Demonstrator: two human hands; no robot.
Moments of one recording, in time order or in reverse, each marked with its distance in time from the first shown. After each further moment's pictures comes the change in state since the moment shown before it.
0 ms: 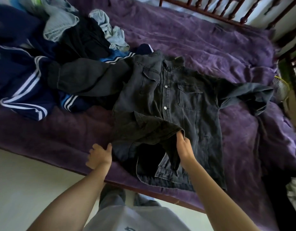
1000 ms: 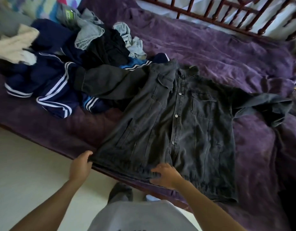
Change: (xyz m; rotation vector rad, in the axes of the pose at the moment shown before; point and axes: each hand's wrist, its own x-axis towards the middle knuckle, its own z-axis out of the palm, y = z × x) left_hand 0.019 -0.098 -0.080 -0.069 -0.024 0.314; right_hand 0.000 0.086 0.041 -1.308 -0.633 -0.382
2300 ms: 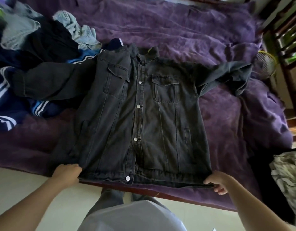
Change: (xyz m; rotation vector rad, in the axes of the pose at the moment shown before) left_hand -0.025 0.079 0.060 1.261 -0.604 0.453; right_hand -0.129 0.274 0.025 0.792 -0.164 0.946
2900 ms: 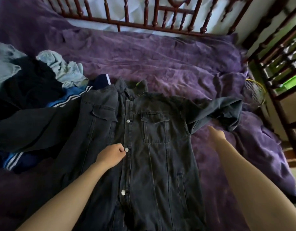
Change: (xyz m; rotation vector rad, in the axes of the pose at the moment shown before) left_hand 0.109 0.079 -0.257 -0.822 0.353 0.057; right_hand -0.012 -0.206 -0.212 0.876 0.489 -0.447
